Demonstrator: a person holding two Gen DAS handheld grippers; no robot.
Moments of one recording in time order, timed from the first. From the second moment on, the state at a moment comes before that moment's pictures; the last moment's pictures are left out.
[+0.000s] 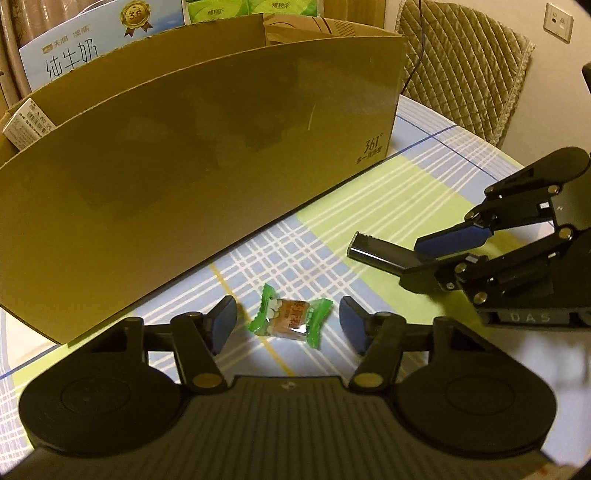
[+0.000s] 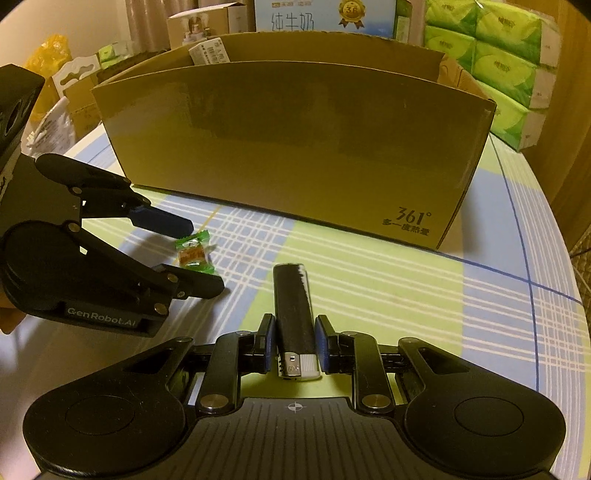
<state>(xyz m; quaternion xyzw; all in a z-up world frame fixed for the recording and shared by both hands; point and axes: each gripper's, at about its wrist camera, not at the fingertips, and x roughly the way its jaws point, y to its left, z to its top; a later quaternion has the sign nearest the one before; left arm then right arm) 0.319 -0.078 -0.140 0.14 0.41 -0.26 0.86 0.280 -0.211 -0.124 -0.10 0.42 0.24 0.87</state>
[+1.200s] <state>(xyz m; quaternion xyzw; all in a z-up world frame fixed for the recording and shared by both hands) 0.298 -0.067 -0.134 0.07 0.43 -0.19 0.88 0.273 -0.203 -0.118 -0.11 0.40 0.23 0.88</state>
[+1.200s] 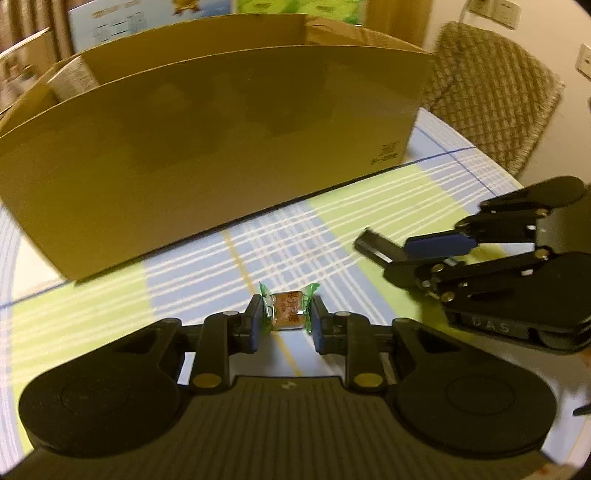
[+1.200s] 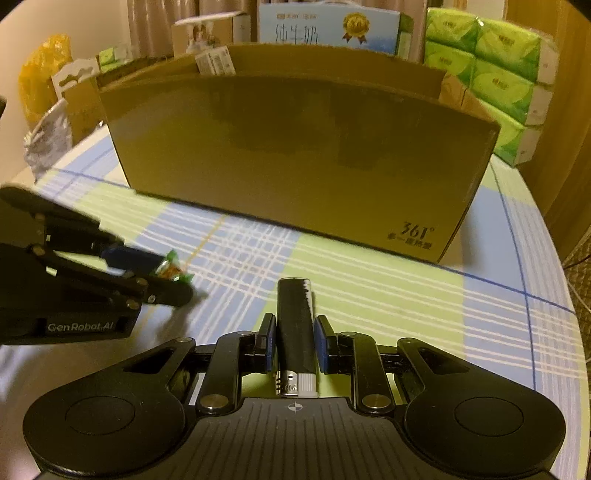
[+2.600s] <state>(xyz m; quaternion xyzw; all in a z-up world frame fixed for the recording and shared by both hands) 0.146 -0.037 0.005 -0.02 0.37 -0.10 0.92 0.132 -0.230 0.010 0.01 0.35 0.21 0.91</state>
